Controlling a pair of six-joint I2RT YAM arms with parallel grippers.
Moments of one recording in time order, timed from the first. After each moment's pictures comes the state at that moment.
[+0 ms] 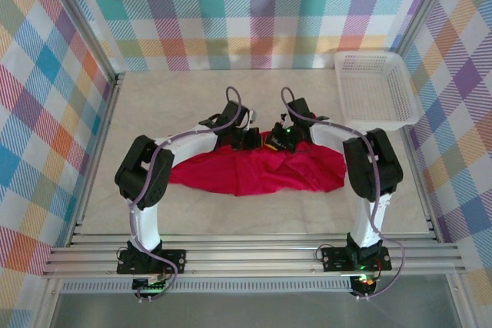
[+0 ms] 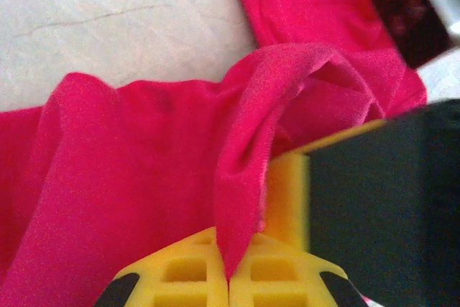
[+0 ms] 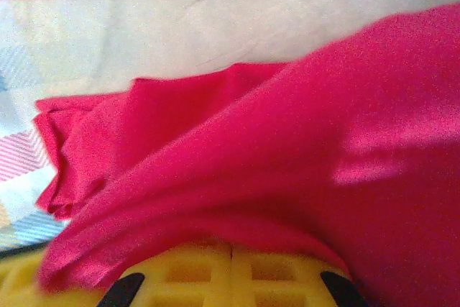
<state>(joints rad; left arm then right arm) -0.59 1.92 1.31 -0.27 0.33 -0.58 0.43 1.92 1.20 -0.30 -0.53 0.84</state>
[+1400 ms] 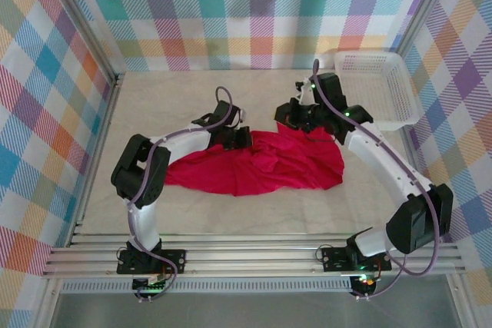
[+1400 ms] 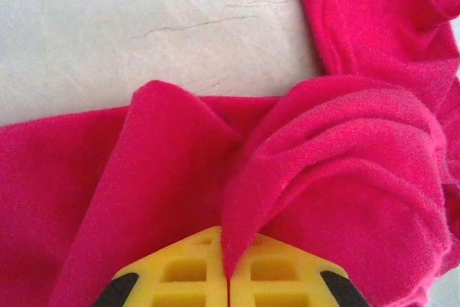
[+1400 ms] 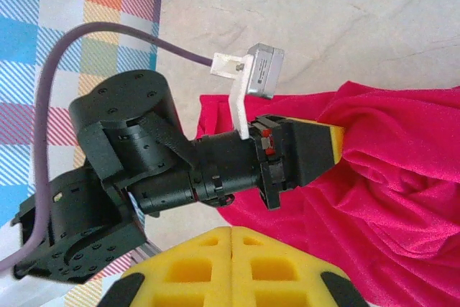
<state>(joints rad) -0.53 1.92 1.28 -0.29 0.32 -0.58 0.42 1.42 1.33 -0.59 -0.51 0.75</state>
